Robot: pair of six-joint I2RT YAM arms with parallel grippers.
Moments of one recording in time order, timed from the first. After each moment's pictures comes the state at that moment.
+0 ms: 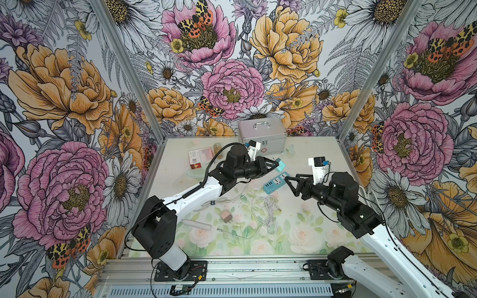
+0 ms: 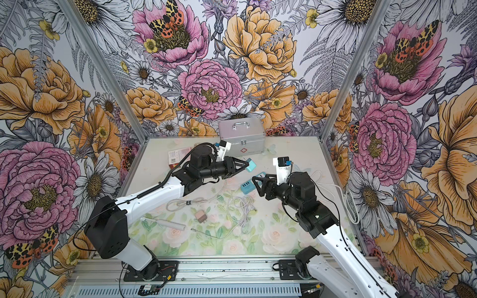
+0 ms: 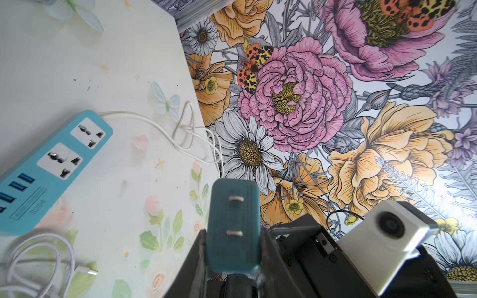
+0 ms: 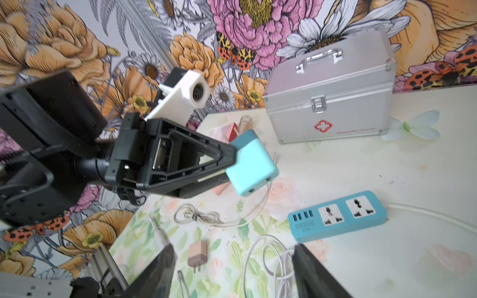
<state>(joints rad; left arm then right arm) -0.70 1.58 1.18 0.13 0.53 -1.09 0.45 0.78 0.80 -0.30 -0.30 0.49</state>
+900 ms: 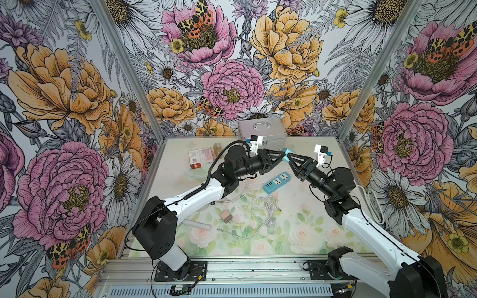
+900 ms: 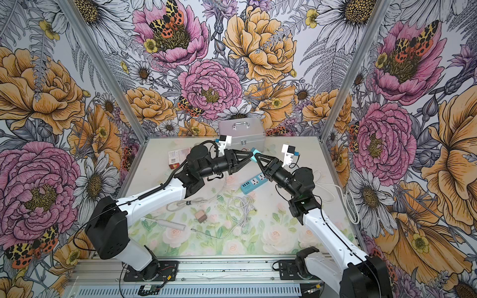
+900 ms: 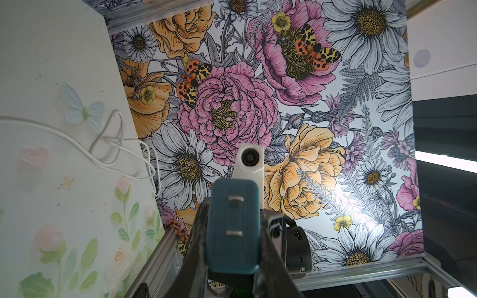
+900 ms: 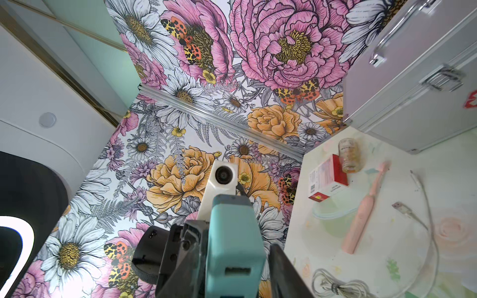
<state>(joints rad) -0.74 1.58 1.18 0.42 0.52 -1.37 0.29 1.03 0.64 0.57 -0.52 1.31</state>
